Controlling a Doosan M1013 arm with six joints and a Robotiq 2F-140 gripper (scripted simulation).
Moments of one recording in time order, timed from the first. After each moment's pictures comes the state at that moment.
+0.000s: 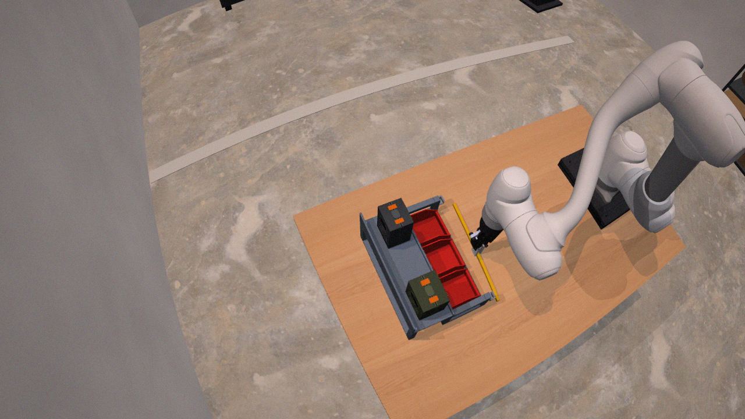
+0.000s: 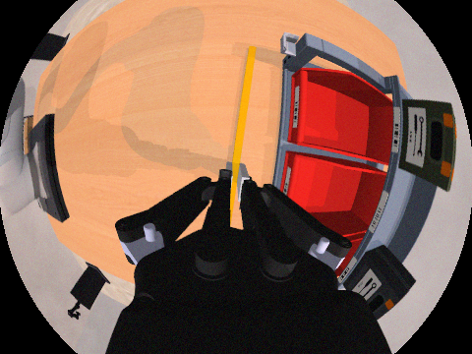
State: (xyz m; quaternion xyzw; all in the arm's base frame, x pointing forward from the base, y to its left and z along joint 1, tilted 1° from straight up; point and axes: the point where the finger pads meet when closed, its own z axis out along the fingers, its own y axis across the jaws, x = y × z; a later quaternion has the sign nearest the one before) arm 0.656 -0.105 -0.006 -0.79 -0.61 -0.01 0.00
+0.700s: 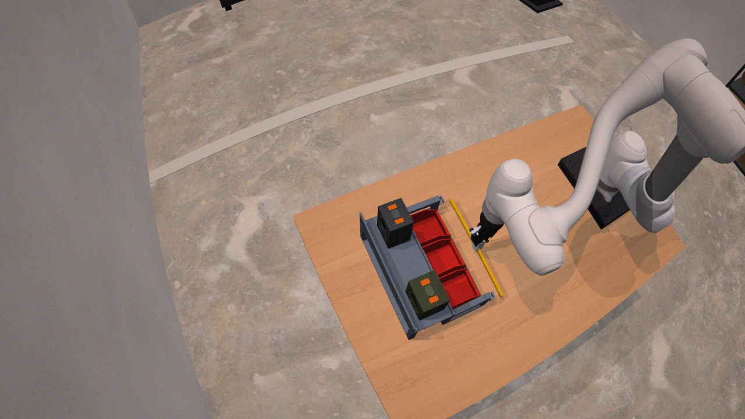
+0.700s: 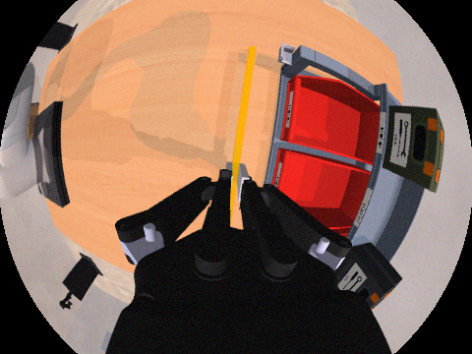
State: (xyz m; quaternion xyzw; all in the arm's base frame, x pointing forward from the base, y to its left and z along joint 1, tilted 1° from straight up) arm 0.659 -0.111 0.024 -0.77 -0.63 -0.01 0.00
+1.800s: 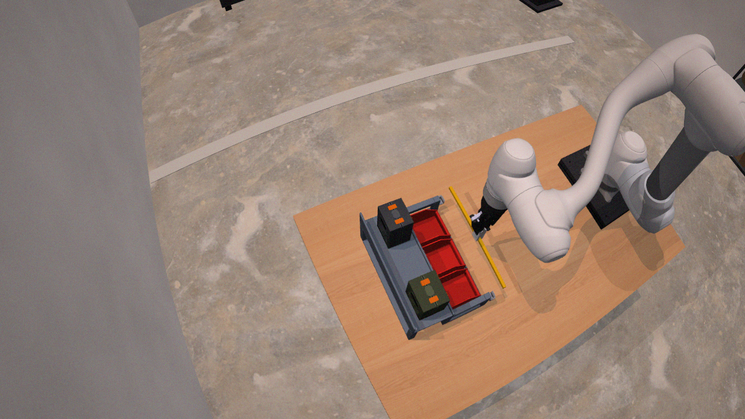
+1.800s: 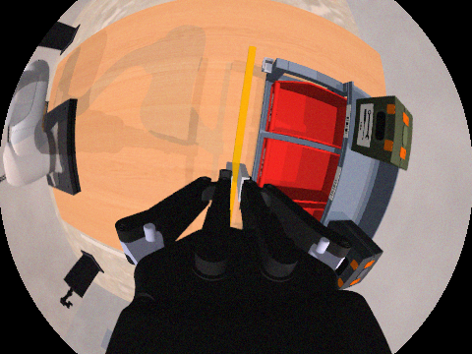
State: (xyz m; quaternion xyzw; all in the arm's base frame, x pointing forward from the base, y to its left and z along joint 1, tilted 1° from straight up) arm 0.668 -0.125 0.097 -0.77 -0.63 -0.01 0.00
